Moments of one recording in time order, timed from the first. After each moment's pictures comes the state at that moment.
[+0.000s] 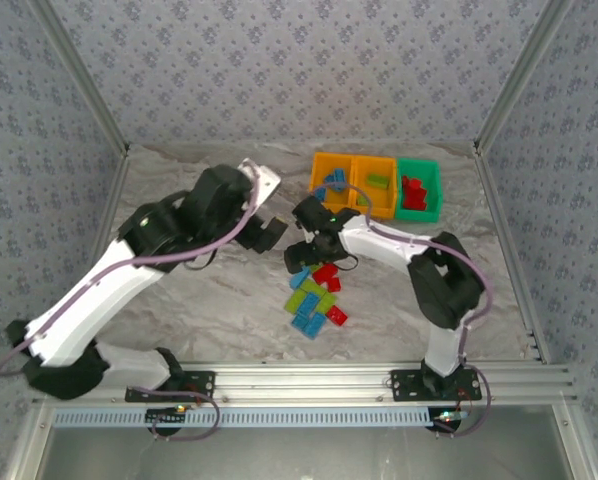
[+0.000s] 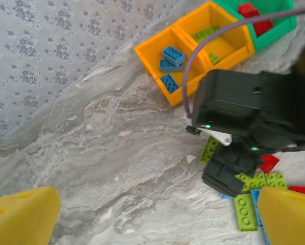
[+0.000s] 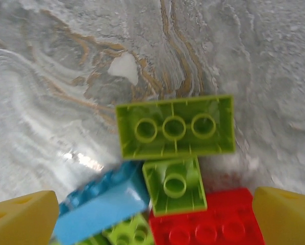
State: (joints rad) left arm -0.93 1.22 1.62 -1.06 -0.37 -0.02; right arm 0.74 1.88 1.34 -0.69 -0.01 0.34
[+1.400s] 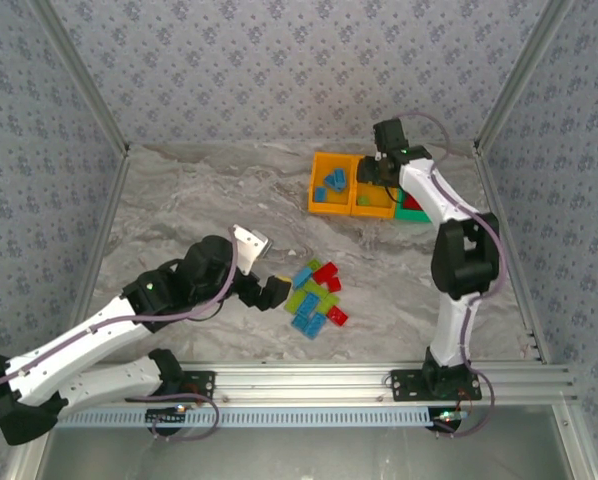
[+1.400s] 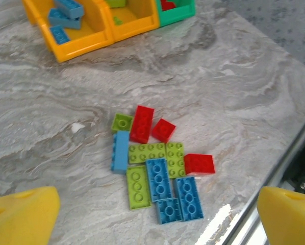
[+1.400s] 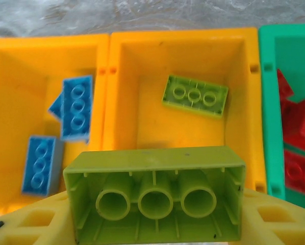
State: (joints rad) left arm -0.97 0.90 0.93 -0.62 -0.05 -0.30; right arm 0.23 2.01 1.77 -0.70 0.08 0.30
